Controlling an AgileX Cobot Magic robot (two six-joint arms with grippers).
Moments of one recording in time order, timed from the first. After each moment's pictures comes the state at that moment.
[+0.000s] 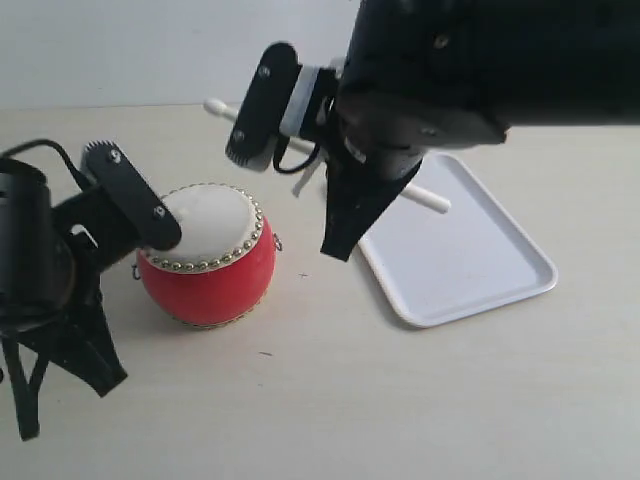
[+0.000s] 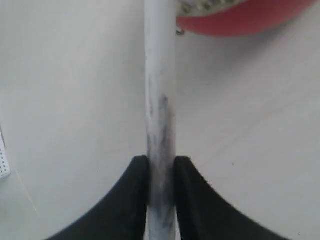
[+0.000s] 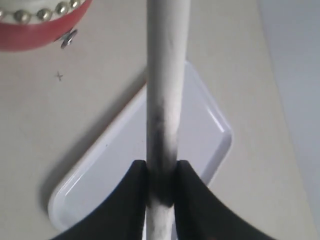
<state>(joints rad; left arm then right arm) -0.97 1.48 -0.77 0.73 1.06 -0.56 0.78 1.67 -1.21 -0.70 0.86 0.13</state>
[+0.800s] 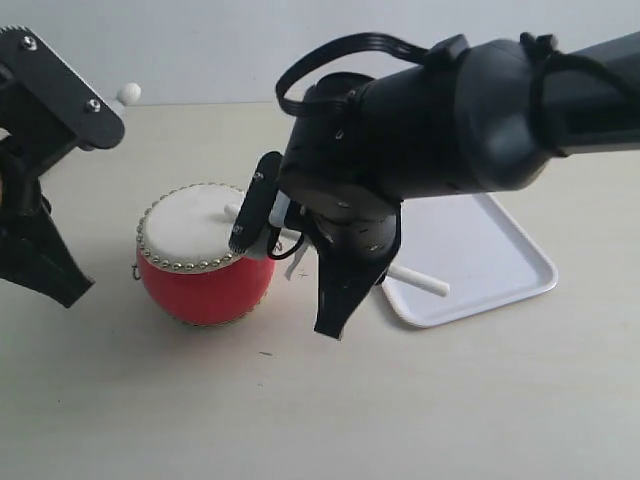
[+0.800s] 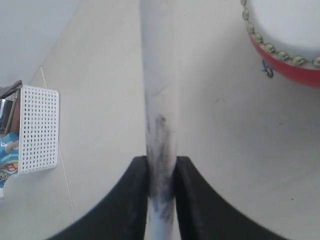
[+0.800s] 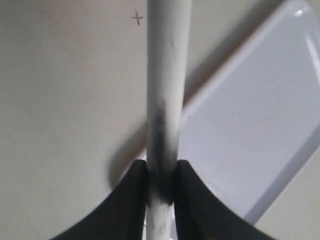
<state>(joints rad) -0.97 1.31 -0.84 0.87 1.21 -0.65 0.78 1.90 -1.22 -0.55 0.91 0.08</state>
